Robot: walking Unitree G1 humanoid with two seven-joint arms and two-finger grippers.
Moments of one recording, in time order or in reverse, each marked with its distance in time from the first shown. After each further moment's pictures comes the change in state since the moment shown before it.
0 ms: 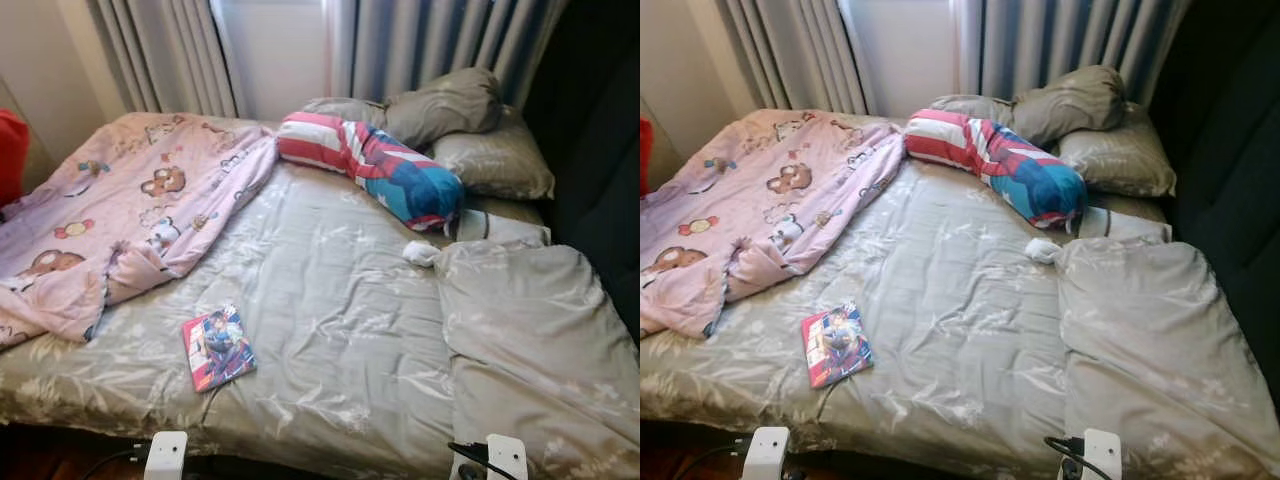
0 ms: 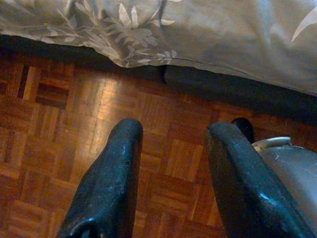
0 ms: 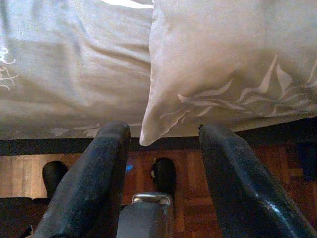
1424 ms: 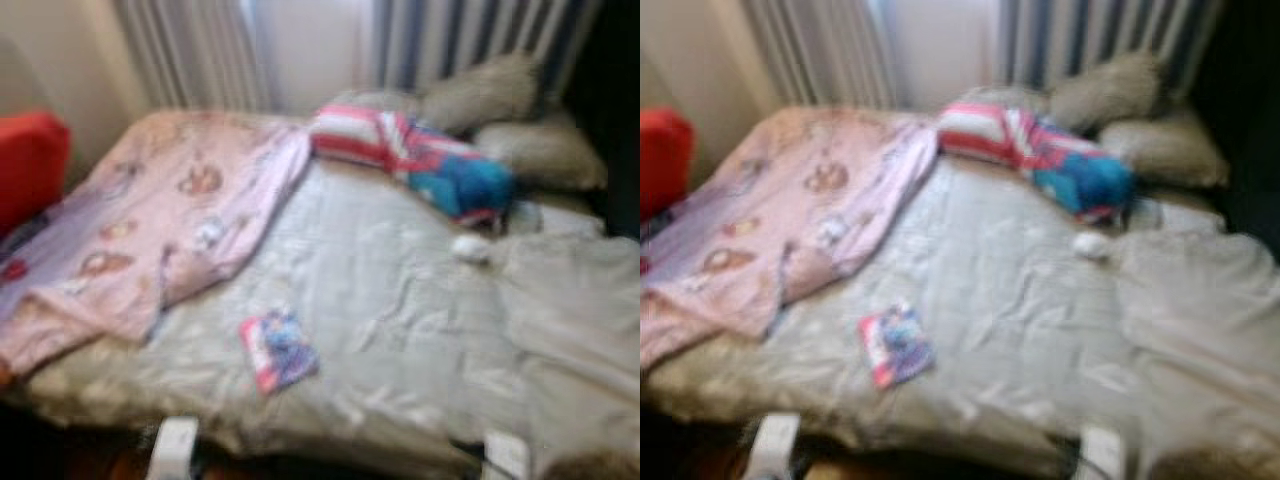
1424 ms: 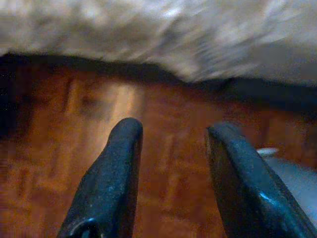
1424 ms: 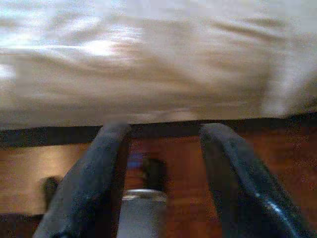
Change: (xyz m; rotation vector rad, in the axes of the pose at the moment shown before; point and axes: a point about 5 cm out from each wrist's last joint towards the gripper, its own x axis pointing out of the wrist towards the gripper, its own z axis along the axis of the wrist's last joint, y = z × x) left arm 0.002 -0.002 0.010 0.041 -0.017 -0.006; right arm 0.001 0.012 0.004 0.047 -0.014 0.013
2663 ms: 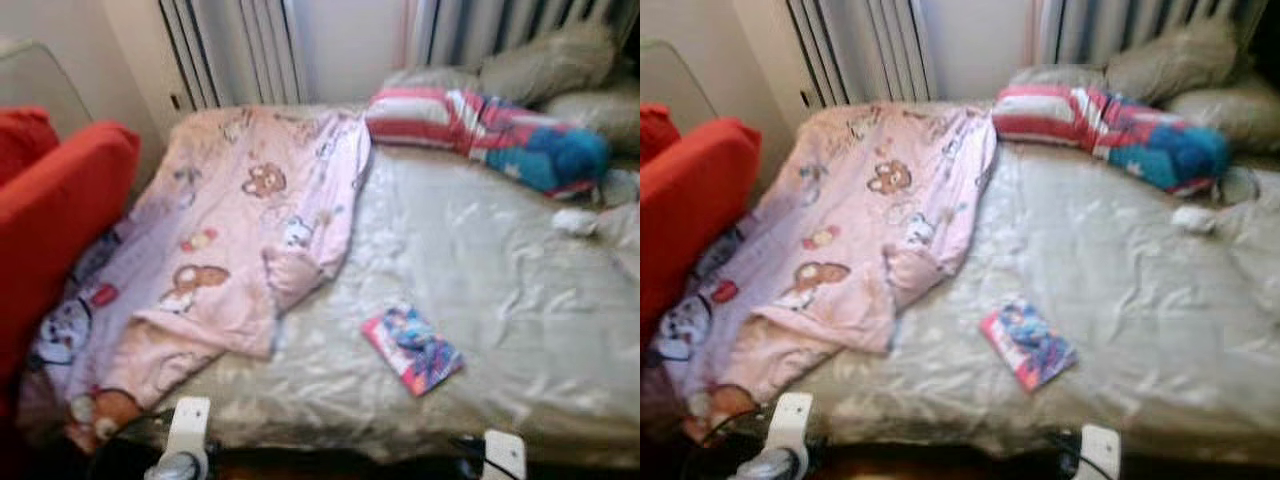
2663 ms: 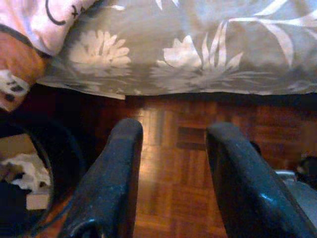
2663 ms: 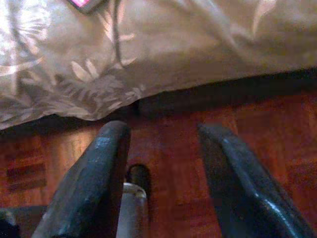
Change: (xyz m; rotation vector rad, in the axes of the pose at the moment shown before) left arm 0.007 -0.028 0.033 -0.007 -0.050 -0.046; right arm -0.001 -0.014 -0.001 -0.007 0.001 -0.031
